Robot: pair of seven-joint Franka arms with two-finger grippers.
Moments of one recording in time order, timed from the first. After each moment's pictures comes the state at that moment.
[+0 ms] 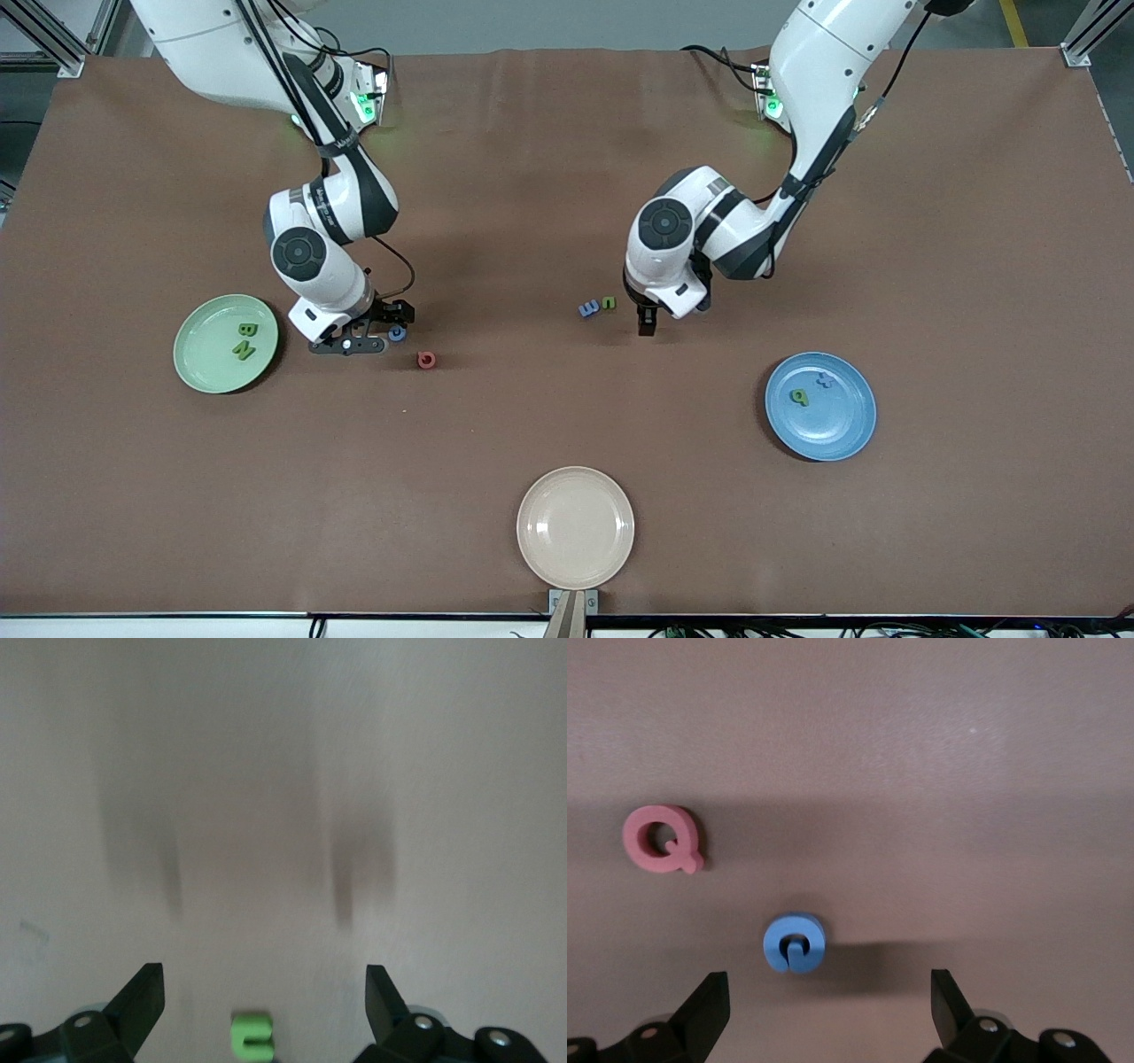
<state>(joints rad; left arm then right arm) -0.42 0.55 -0.32 -1.92 0.19 2.40 -2.38 0.35 0.39 -0.01 -2.21 -0.02 2.54 0.34</state>
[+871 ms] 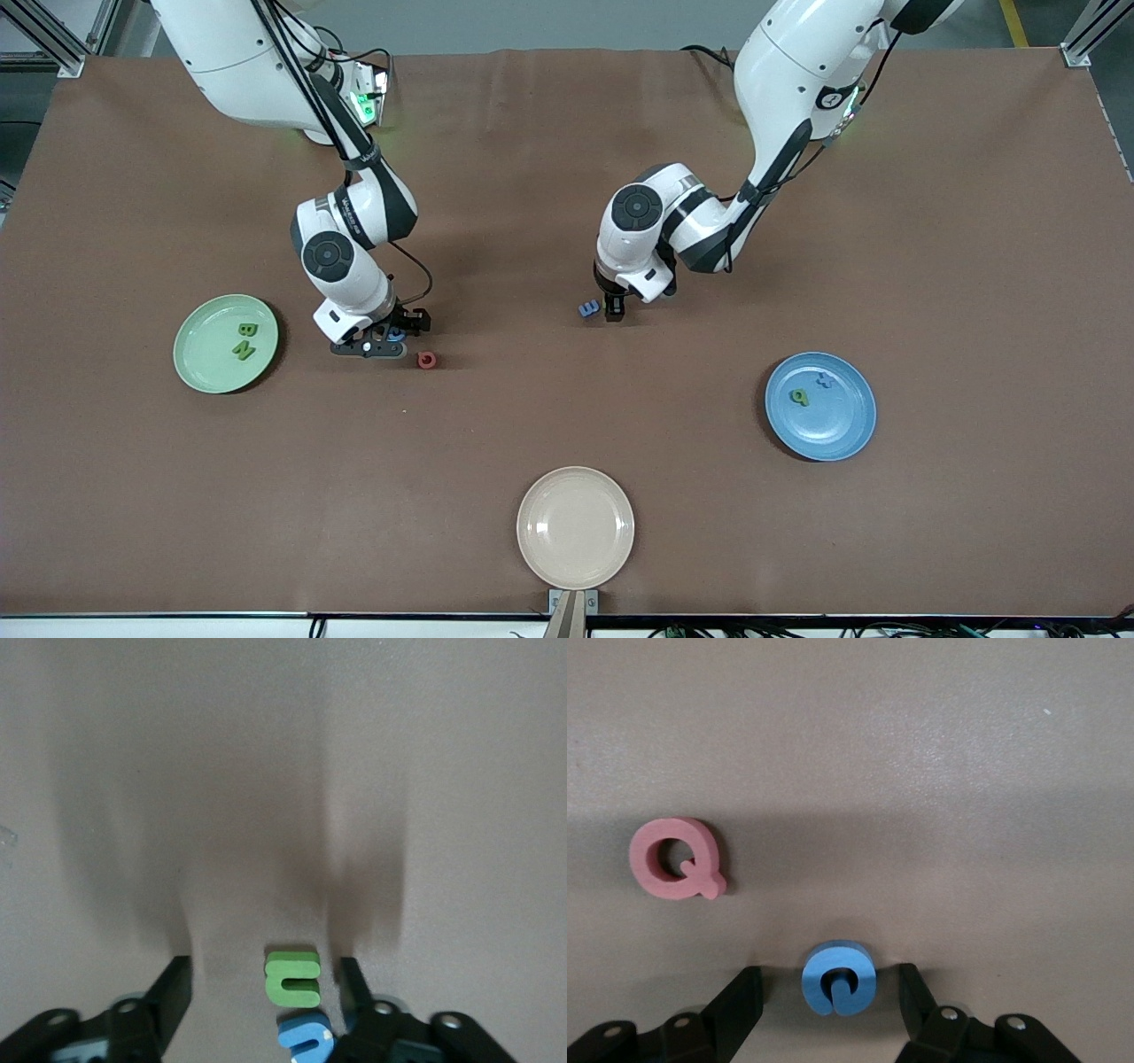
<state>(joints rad) -0.50 0.63 -0.31 -1.93 0.19 2.56 -2.49 0.39 0.45 -0.02 -2.21 -0.01 2.63 0.41</state>
